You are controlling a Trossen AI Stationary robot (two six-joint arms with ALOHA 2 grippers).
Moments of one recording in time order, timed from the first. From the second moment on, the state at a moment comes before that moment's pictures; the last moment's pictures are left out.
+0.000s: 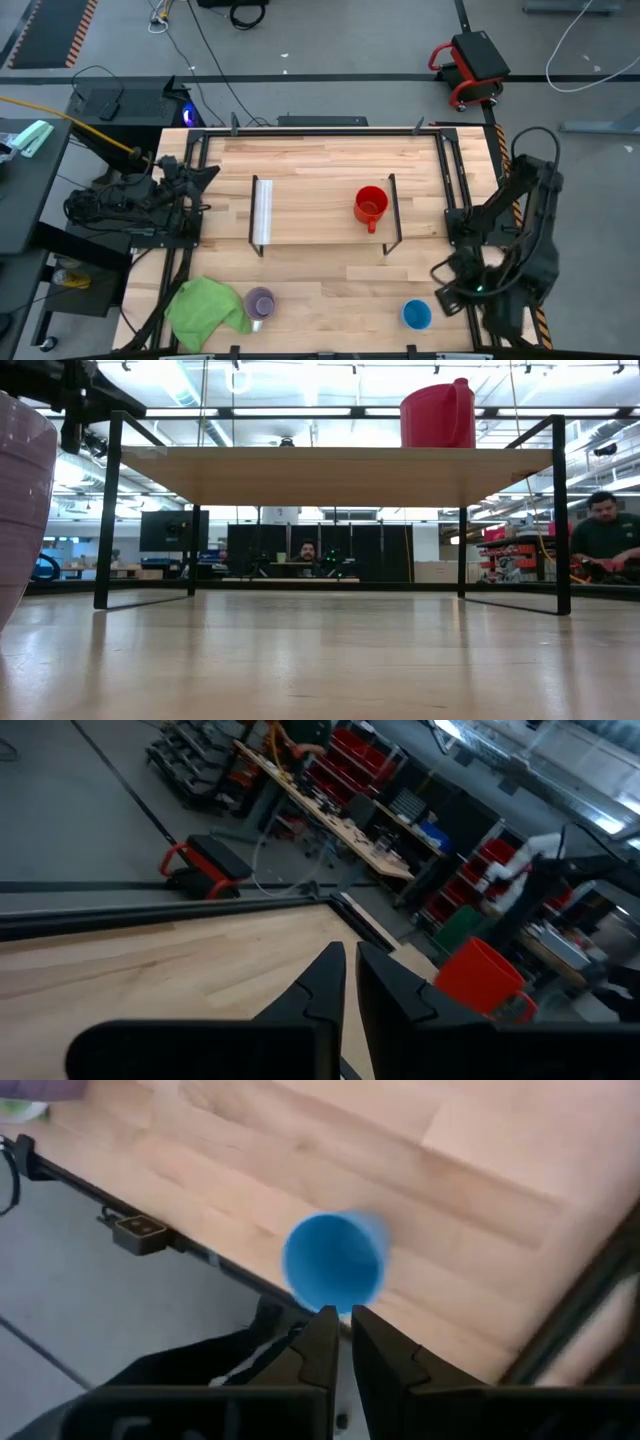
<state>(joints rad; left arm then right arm) -0.12 0.06 0.46 -0.46 -0.70 -0.67 1.11 1.45 1.48 -1.37 0.28 2.30</state>
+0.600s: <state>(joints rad) -0.12 0.06 0.46 -0.52 -0.61 -0.67 1.06 1.69 1.48 -1.40 0.16 2.23</state>
